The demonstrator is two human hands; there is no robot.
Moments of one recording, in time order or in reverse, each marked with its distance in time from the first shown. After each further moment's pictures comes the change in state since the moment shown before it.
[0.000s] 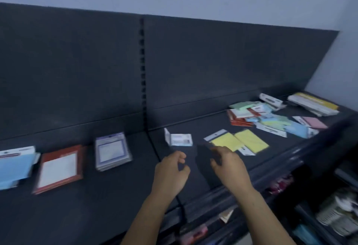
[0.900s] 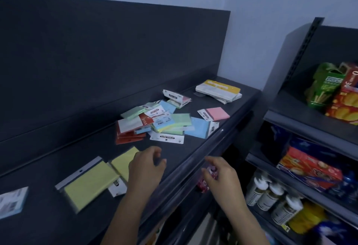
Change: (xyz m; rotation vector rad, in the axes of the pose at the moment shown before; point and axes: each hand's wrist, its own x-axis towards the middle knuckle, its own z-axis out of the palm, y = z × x) left_hand 0.136 0.181 0.291 0.106 -0.085 0.180; right_hand 0.024 0.321 -0.139 0.156 0.275 0.273
